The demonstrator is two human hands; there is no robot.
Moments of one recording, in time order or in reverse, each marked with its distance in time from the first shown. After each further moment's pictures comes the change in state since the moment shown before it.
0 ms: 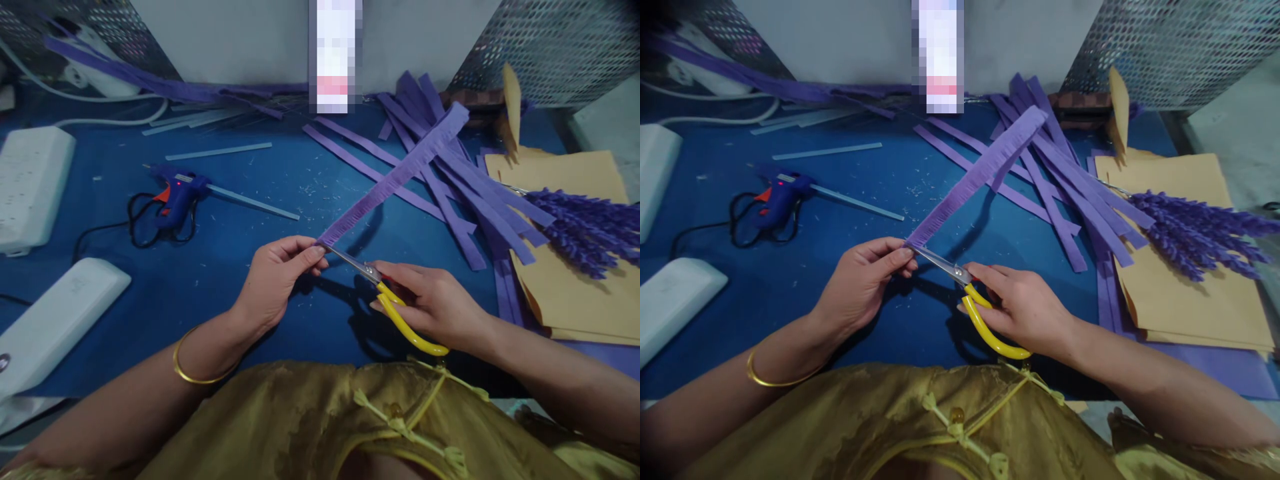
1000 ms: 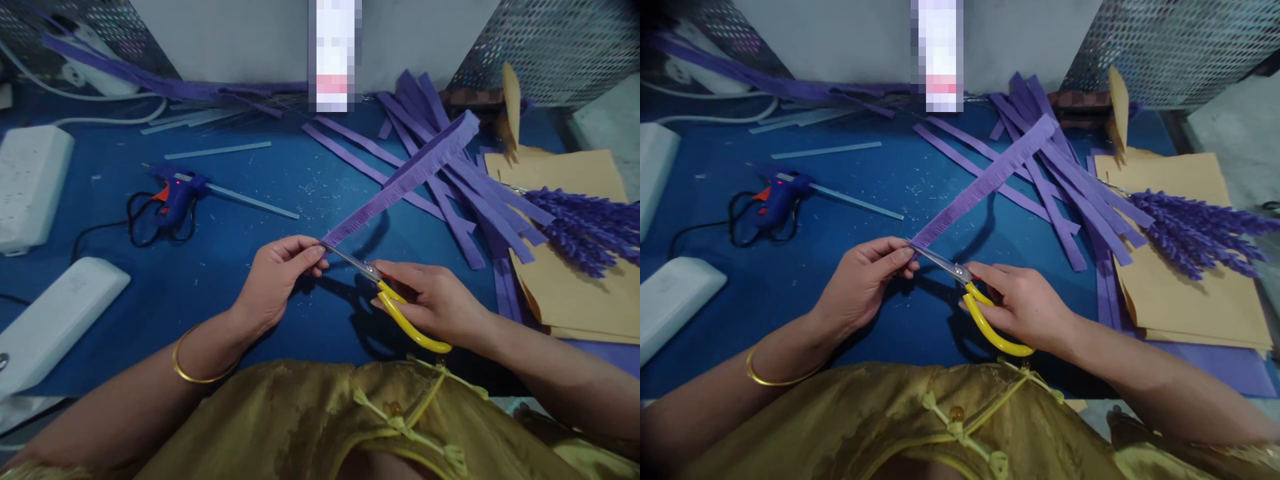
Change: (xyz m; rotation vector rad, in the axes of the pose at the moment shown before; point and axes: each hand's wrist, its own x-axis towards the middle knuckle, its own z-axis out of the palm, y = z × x) left_hand 0.001 -0.003 -0.003 -0.043 -0.057 -0.002; right_hand 0.002 0.001 -0.002 0.066 0.024 -0.027
